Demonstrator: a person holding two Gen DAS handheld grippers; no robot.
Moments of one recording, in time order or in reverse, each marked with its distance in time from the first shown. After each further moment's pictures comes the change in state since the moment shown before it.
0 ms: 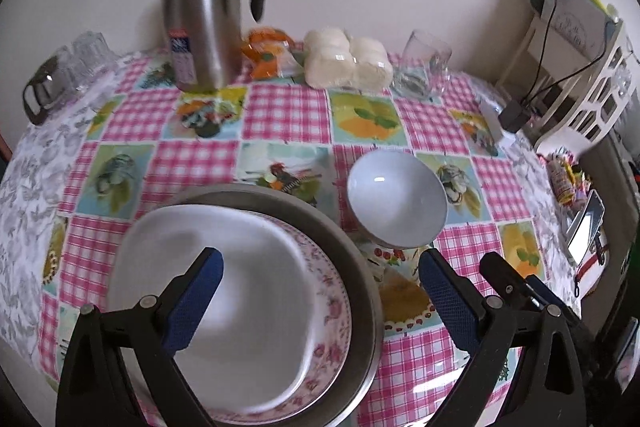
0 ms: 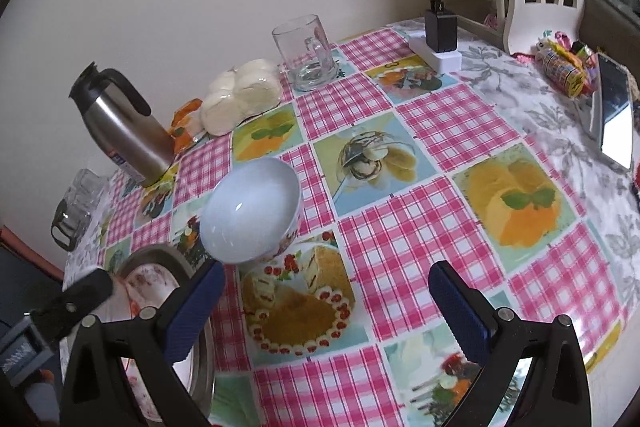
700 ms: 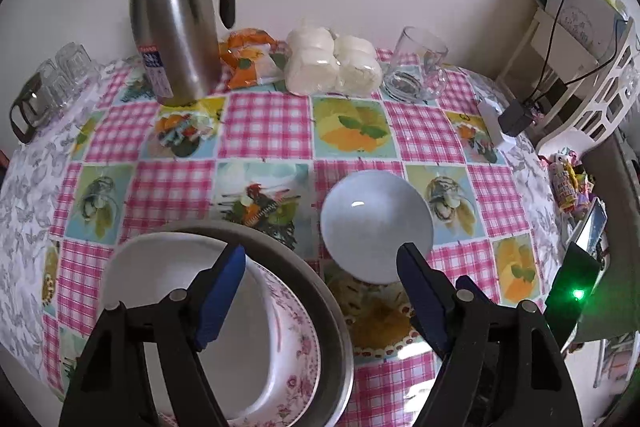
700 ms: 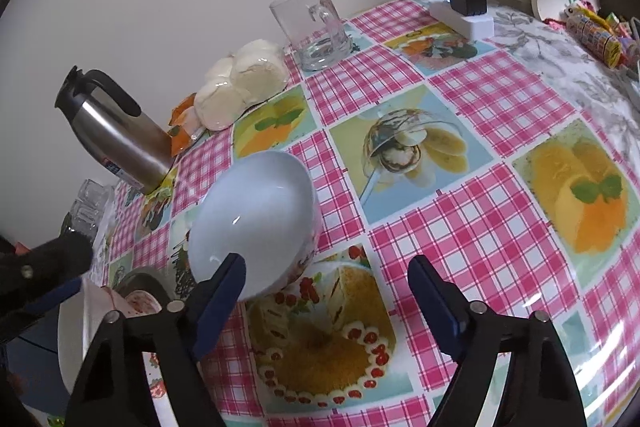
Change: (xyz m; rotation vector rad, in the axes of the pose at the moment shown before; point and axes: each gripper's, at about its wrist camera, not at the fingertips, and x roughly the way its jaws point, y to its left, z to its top) left arm 0.009 -0.024 0.035 0.021 0.023 0.018; right arm 0.068 0.002 0.006 0.058 0.041 0.080
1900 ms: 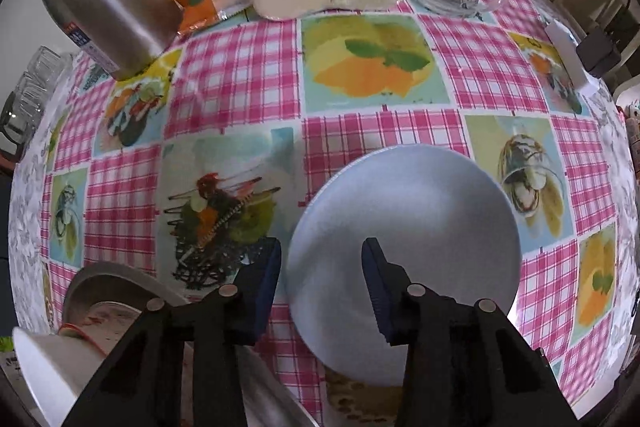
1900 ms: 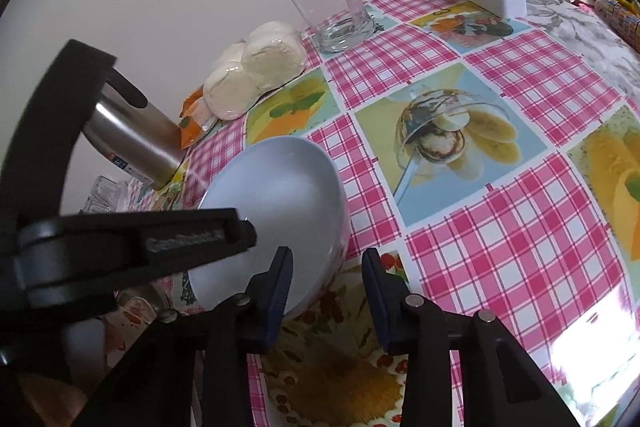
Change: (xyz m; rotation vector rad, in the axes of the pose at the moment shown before) left arm 0.143 -0.039 0.021 0.078 0.266 0.181; right arm 0.035 0.005 -0.001 -0.004 0.022 0.090
